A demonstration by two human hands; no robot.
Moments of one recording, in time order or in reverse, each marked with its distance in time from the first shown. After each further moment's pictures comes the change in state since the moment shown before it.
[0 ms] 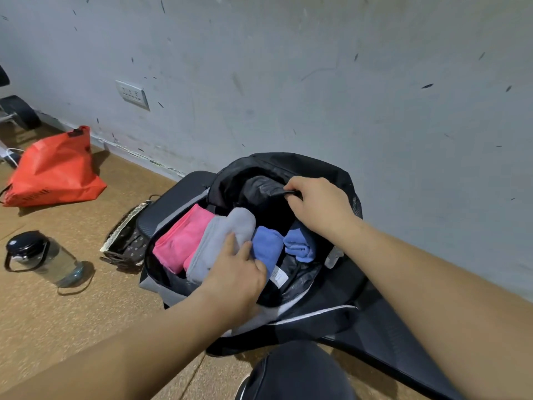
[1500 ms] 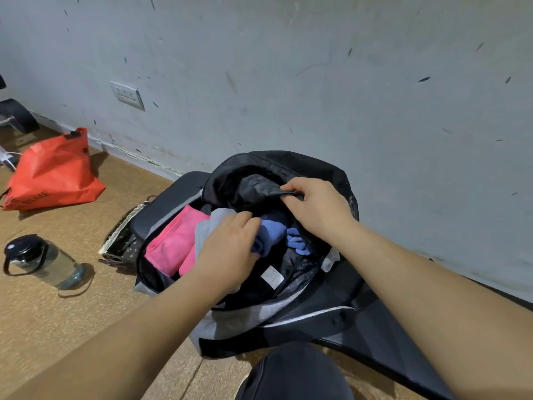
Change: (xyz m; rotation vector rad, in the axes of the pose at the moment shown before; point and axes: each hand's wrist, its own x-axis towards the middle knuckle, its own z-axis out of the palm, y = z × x) left_hand 0.040 -0.026 0.004 -0.564 0.566 -0.181; right_hand -0.006 0.013 0.000 0.257 -0.011 0.098
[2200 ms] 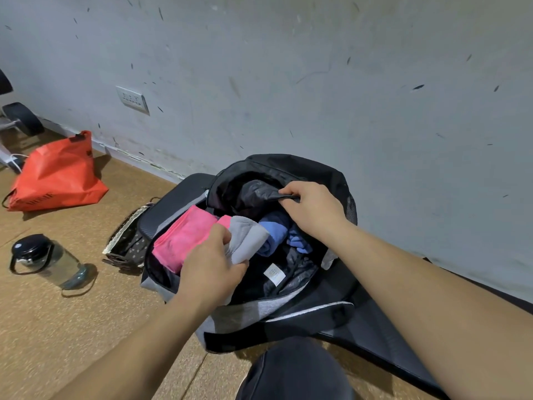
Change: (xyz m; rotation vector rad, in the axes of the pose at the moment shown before) left_hand -0.052 0.001 -0.019 -0.375 0.033 -0.517; right_hand -0.003 -0.008 0.007 -0.008 -0.010 0.048
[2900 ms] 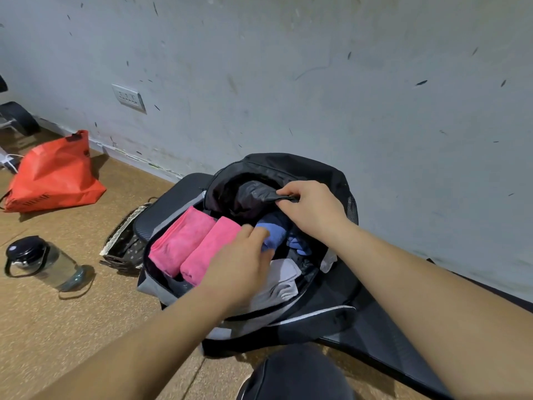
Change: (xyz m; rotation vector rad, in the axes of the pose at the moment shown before) left_hand 0.012 0.034 0.020 0.121 -0.166 0.331; right_hand 0.007 0.004 0.004 0.049 0.001 -0.019
